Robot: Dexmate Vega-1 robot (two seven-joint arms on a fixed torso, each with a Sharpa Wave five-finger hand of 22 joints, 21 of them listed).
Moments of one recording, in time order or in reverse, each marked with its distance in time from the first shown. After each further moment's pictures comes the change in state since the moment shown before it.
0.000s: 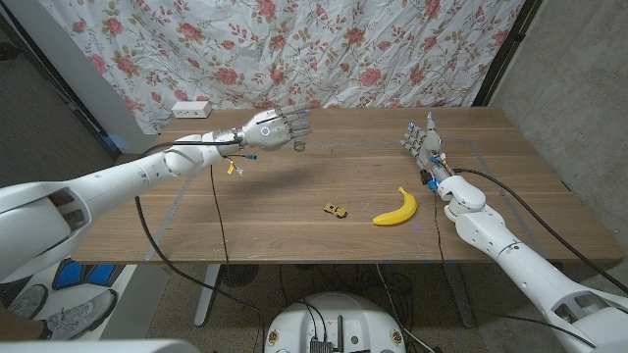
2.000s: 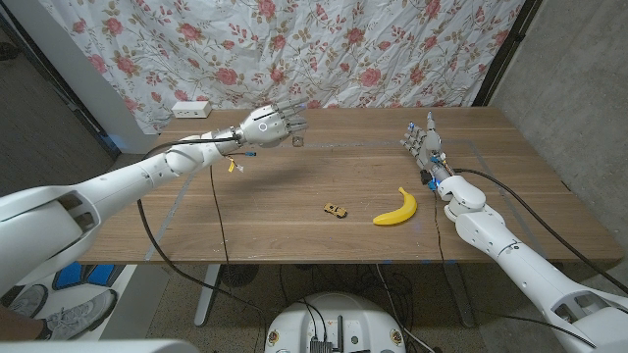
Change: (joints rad) left arm 0.055 -0.041 -0.084 0.049 -0.012 -0.041 0.000; left_hand 0.002 0.007 -0.014 0.003 -0.002 0.002 -0.005 -0.005 0.000 -0.009 0.002 0.000 0.000 0.000 0.000 0.000 0.000 0.005 -0.005 0.000 0.000; right arm 0.000 0.000 0.000 0.000 0.000 0.001 0.000; right_hand 0.000 0.000 0.000 0.000 0.000 0.000 0.000 0.000 0.000 0.000 0.000 0.000 0.000 0.000 0.000 0.000 0.000 0.000 0.000 0.000 0.000
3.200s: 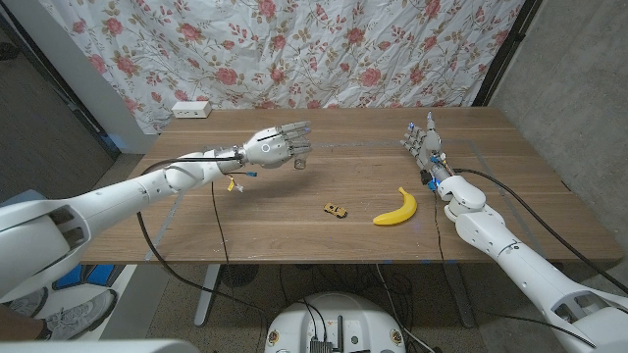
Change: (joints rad) left arm 0.063 0.039 0.026 -0.066 0.005 -0.019 0.000; left_hand 0.009 0.000 -0.003 -0.003 0.002 0.000 0.000 0.003 0.000 0.000 0.000 0.000 0.000 0.000 0.000 0.000 0.000 0.000 0.000 0.000 0.000; right arm 0.000 0.000 0.000 0.001 0.000 -0.001 0.000; right_hand 0.000 0.000 0.000 0.000 0.000 0.000 0.000 0.000 0.000 0.000 0.000 0.000 0.000 0.000 0.000 0.000 0.000 0.000 0.000 0.000 0.000
